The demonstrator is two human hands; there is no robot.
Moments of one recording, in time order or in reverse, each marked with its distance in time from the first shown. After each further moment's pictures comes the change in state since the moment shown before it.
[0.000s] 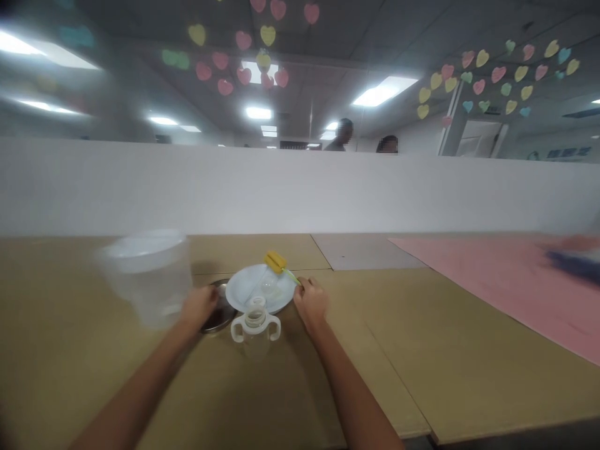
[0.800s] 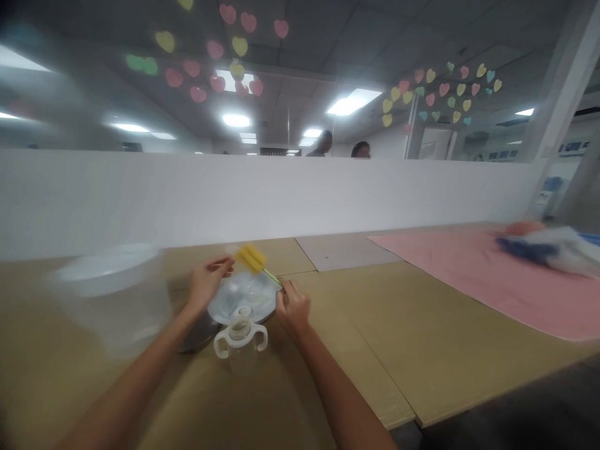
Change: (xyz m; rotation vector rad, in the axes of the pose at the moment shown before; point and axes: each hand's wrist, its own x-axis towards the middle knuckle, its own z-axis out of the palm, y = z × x) left_hand 0.037 0.086 -0.041 -1.265 0.203 0.052; right_hand -0.008 -0.001 0.009 0.300 0.242 -0.238
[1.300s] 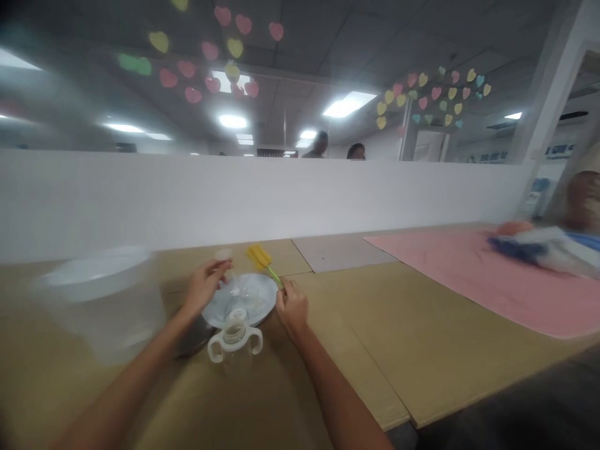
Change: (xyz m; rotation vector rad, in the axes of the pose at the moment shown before) left_hand 0.001 -0.010 -0.002 0.232 -0.150 0.097; right_hand 0.003 0.008 0.002 -0.048 -0.050 0.086
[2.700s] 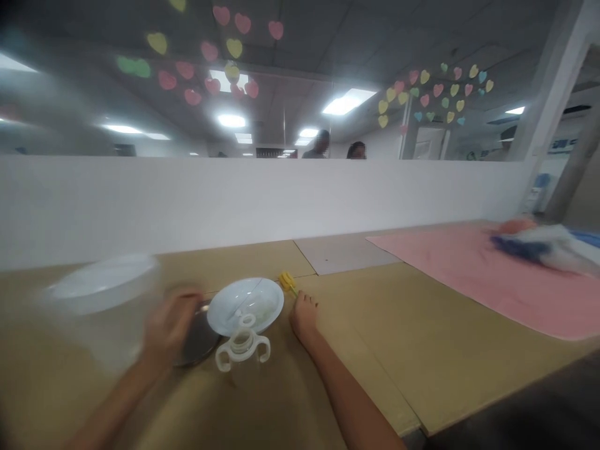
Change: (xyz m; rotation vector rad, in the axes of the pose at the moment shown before) left_hand -0.055 0.003 -0.058 0.350 0.076 0.360; right_hand 0.001 0.024 0.013 -0.431 -0.458 0.341
